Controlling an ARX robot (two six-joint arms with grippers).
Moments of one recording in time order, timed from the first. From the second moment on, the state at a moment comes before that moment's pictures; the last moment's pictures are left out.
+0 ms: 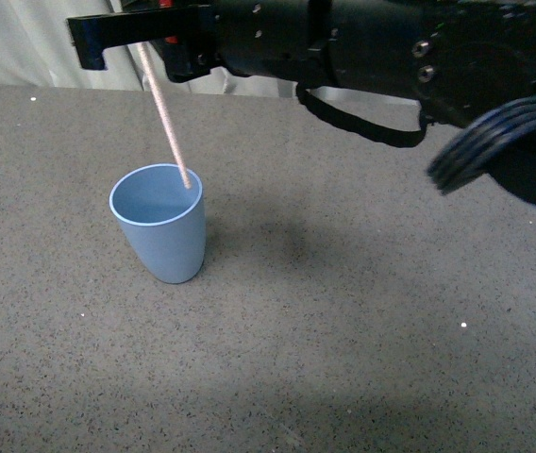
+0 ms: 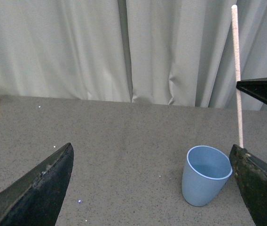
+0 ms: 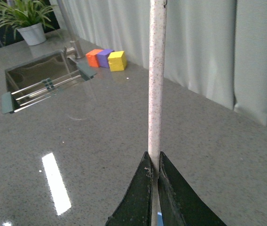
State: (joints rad) left arm 0.00 0.00 0.02 0.00 0.00 0.00; right arm 0.58 1.98 0.99 0.88 -0.44 0.11
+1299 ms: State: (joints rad) left arm 0.00 0.00 0.02 0.00 0.00 0.00; right arm 0.48 1.99 0.90 0.89 -0.21 0.14
